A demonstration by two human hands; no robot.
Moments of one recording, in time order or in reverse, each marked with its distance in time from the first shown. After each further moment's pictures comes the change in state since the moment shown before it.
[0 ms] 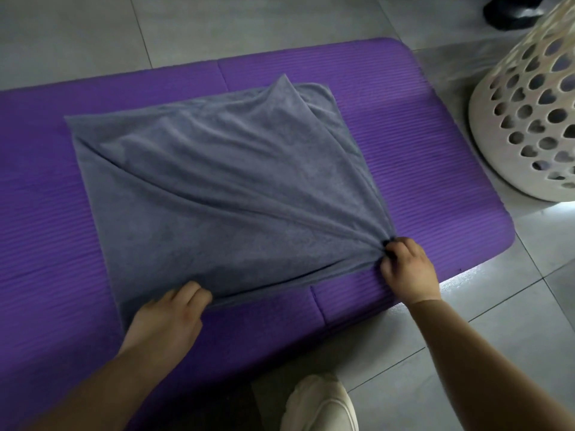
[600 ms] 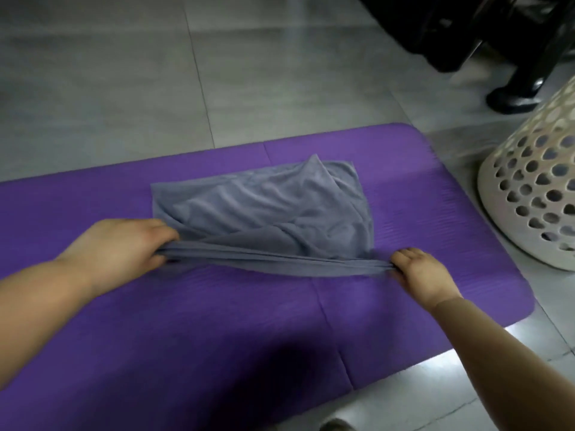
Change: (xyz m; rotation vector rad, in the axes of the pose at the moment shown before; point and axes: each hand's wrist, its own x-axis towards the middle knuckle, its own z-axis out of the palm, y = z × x) left_hand 0.052 -0.086 -0.171 0.277 -0.122 -0.113; right_hand 0.061 -0.052 -0.089 -0.265 -0.053 -0.441
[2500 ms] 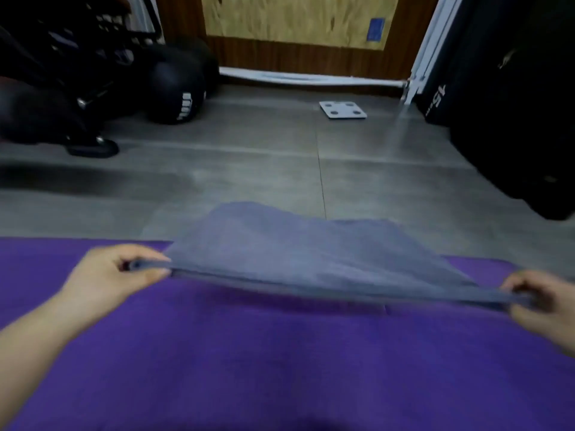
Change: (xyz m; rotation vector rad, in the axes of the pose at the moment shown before) left_hand -0.174 -0.123 -0.106 -0.974 0.676 -0.570; right_hand 0.046 -0.092 -0.205 0.714 0.234 0.031
